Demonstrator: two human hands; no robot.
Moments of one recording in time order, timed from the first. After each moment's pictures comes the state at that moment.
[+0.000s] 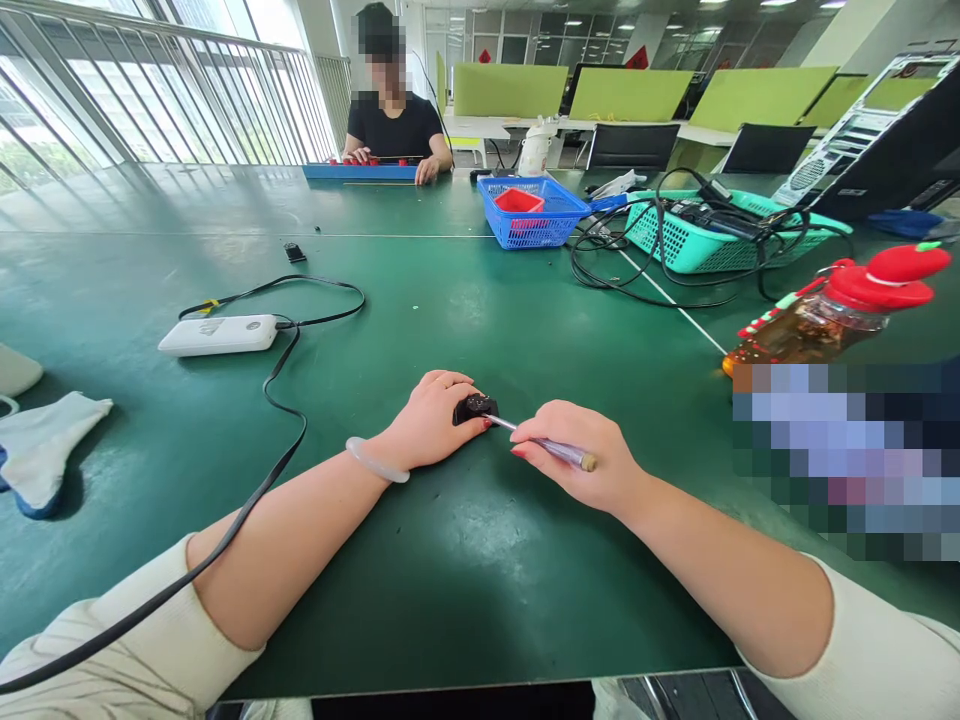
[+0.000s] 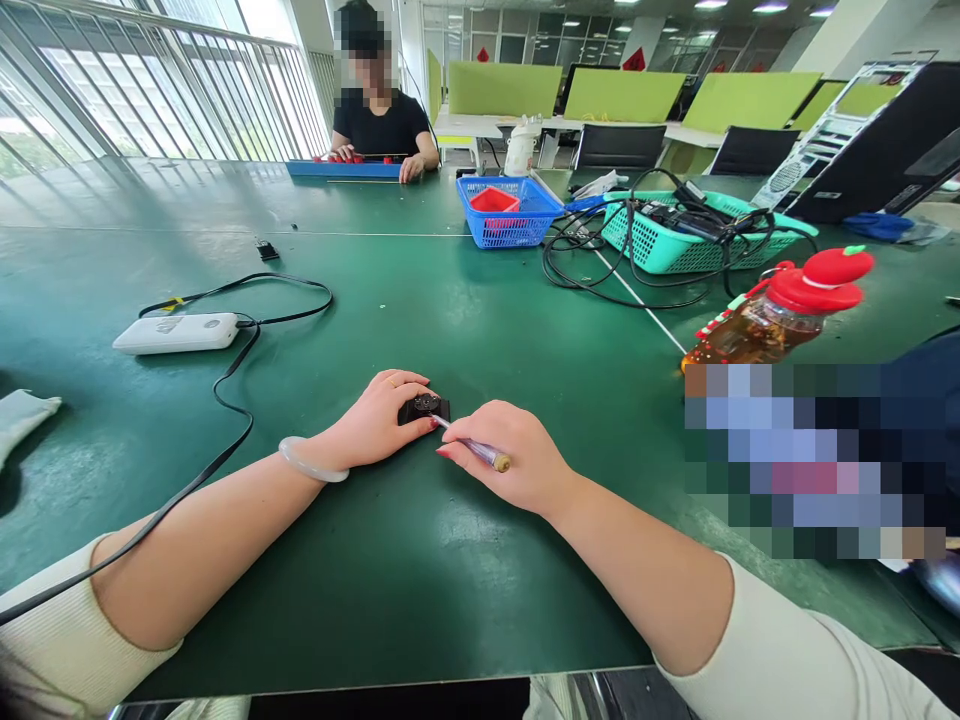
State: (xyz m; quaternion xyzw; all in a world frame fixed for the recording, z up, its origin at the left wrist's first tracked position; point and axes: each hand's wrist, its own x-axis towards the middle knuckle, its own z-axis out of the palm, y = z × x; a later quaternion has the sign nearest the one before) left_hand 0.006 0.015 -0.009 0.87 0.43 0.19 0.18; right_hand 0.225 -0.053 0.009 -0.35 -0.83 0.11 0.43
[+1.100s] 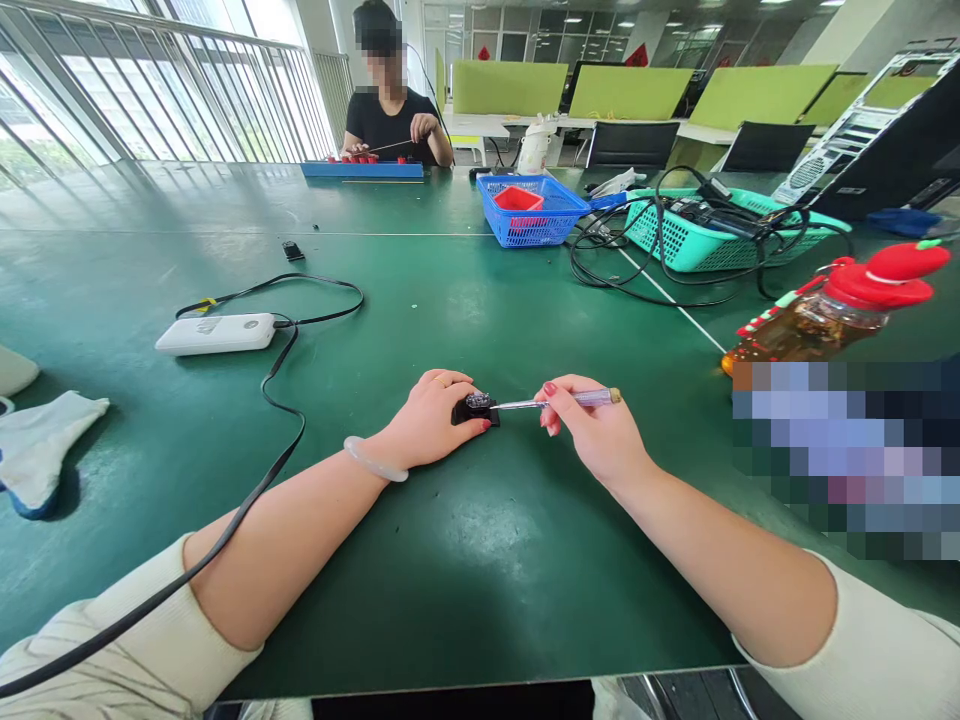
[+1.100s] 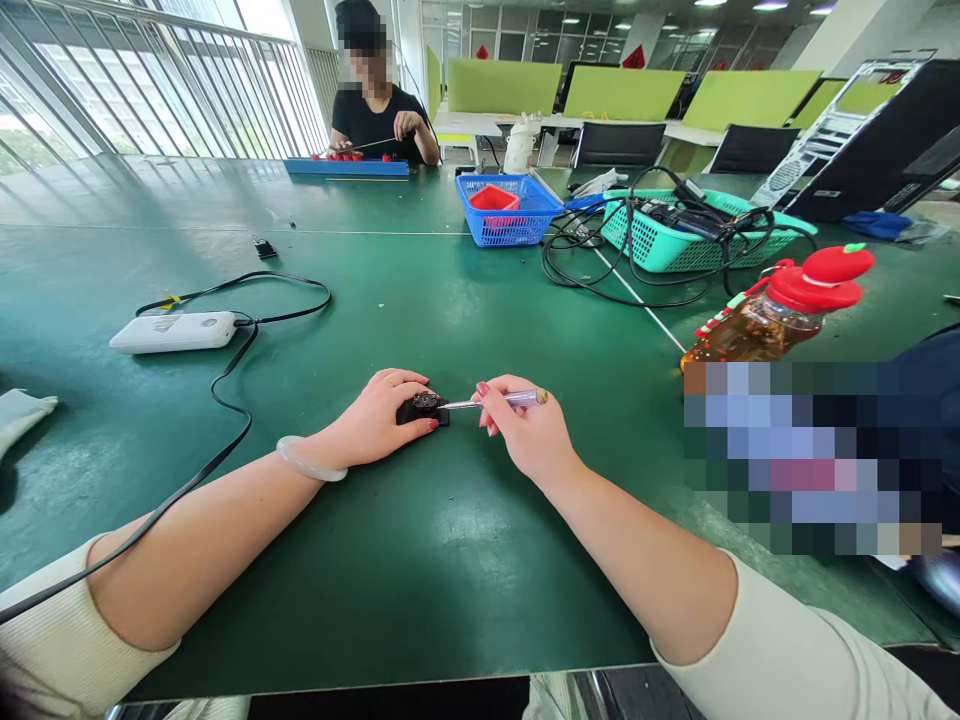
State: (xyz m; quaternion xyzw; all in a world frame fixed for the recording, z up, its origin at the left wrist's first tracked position) left_hand 0.006 0.014 -0.006 0.86 0.43 0.18 0.20; right_hand 0.228 -0.038 0.005 -0.50 -0.56 0.40 0.52
